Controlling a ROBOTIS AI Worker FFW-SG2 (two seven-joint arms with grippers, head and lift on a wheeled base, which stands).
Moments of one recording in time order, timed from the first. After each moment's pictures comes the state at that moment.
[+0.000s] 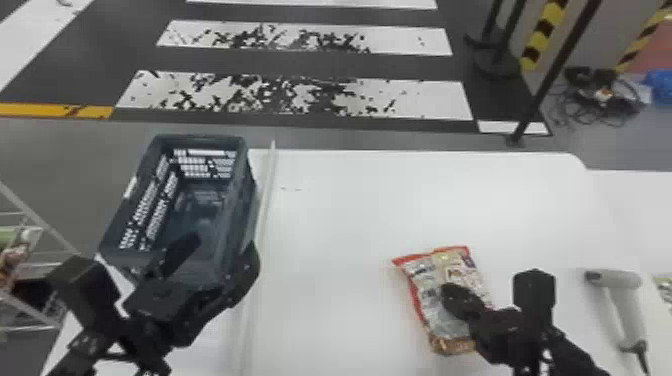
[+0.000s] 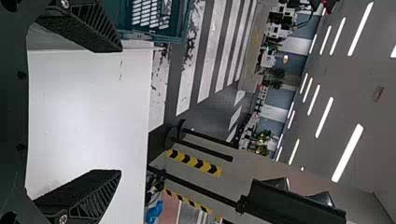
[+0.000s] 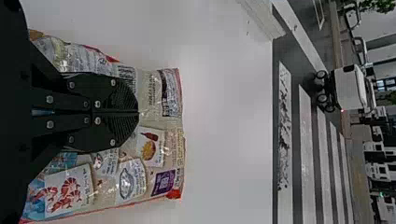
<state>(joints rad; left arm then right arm) 0.69 0.19 0.05 -2.19 0.36 0.22 -0.25 0.42 -0.02 -0.13 -1.72 0.09 0.38 0.50</state>
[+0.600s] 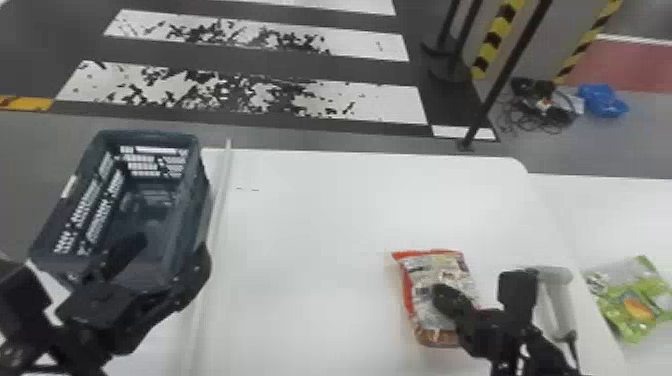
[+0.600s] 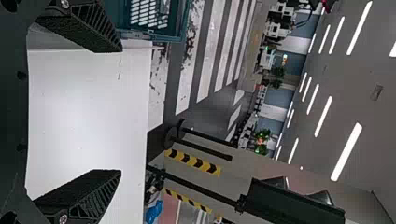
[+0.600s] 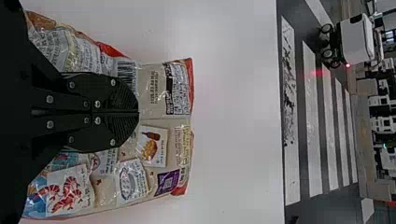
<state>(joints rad) 0.68 0.19 0.04 -2.18 0.36 0.22 -0.26 0.39 -0.02 -0.27 -1.68 0.07 0.40 0.46</state>
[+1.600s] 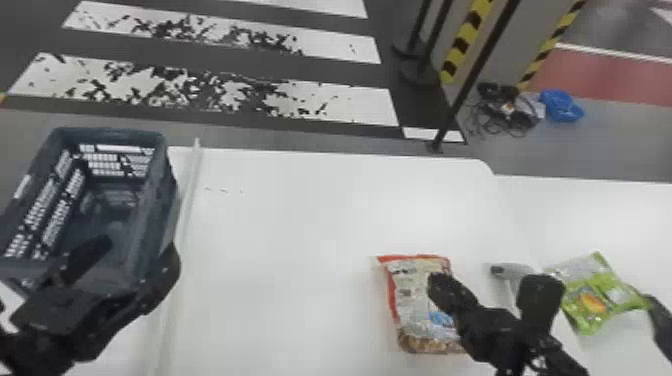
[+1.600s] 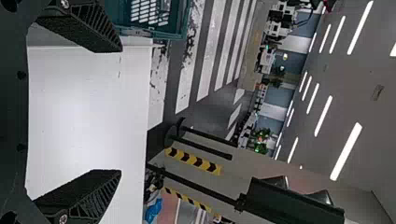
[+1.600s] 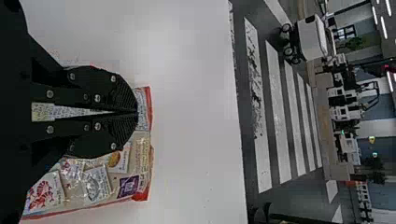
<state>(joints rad) 0.67 0.18 0.04 -2.17 0.36 0.22 -0.26 0.57 -0.01 -0.33 -1.99 -0.09 0.43 0.47</state>
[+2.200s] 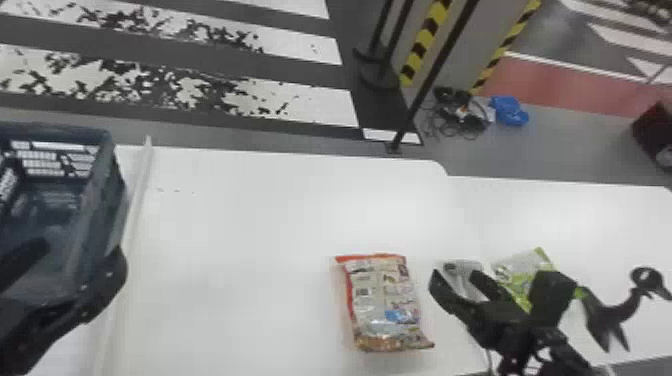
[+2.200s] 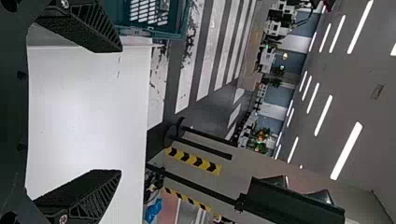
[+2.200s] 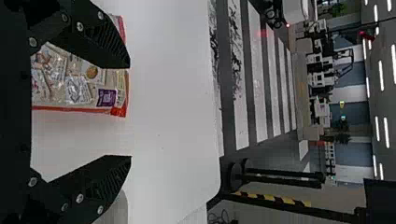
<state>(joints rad) 0.65 0.19 0.03 -2.16 0.36 0.22 -0.26 0.54 -0.02 -0.53 -1.96 -0.11 0.40 0.50</state>
